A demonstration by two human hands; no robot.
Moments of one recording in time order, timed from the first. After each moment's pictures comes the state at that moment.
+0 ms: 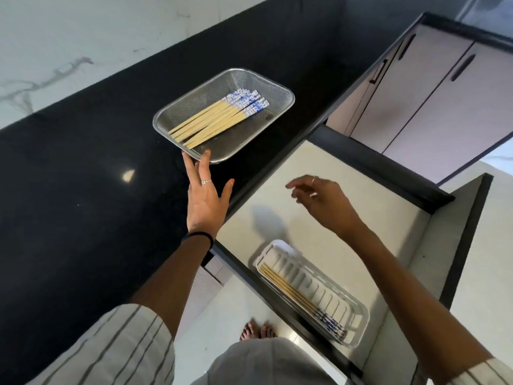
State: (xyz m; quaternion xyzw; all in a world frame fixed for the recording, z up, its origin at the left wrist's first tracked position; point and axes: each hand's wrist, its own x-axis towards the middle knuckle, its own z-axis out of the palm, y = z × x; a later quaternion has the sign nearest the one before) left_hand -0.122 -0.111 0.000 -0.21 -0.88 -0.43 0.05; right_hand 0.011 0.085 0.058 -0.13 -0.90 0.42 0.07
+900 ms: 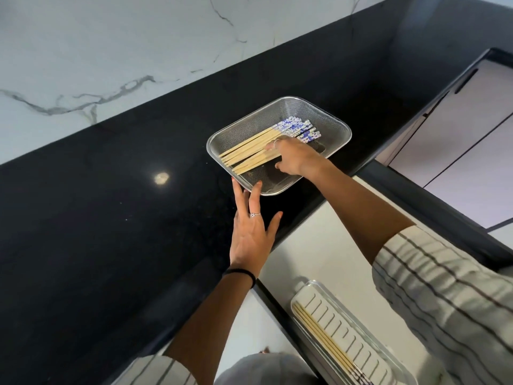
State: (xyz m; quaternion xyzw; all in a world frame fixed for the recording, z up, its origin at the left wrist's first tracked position) left_hand -0.125 -0.109 0.001 -0.21 -0.88 -0.42 0.07; right_hand -0.223 0.055 0.081 -0.05 -0.98 0.16 -0.06
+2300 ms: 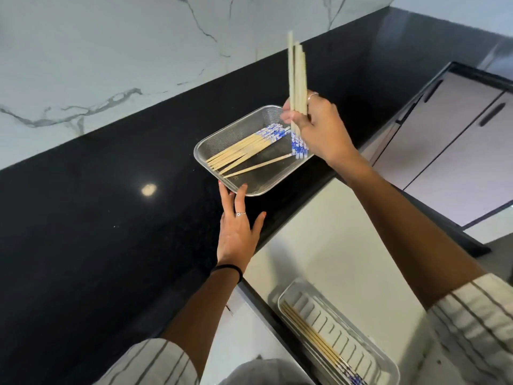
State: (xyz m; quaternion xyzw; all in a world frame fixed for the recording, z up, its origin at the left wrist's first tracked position) left_hand -0.129 -0.109 -0.003 -0.22 -0.88 -0.42 0.06; right_hand -0.159 0.081 0.167 -0.06 -0.89 0.39 0.22
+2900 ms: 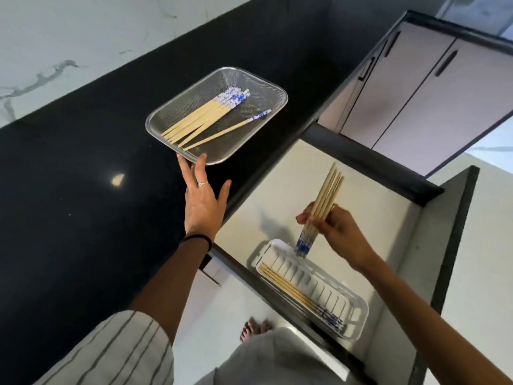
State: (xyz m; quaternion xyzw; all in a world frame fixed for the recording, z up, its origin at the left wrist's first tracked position) left_hand -0.132 -0.110 -0.009 -0.22 -0.89 -0.40 0.06; right_hand 0.062 0.086 0.019 -0.20 -0.78 0.59 0.09
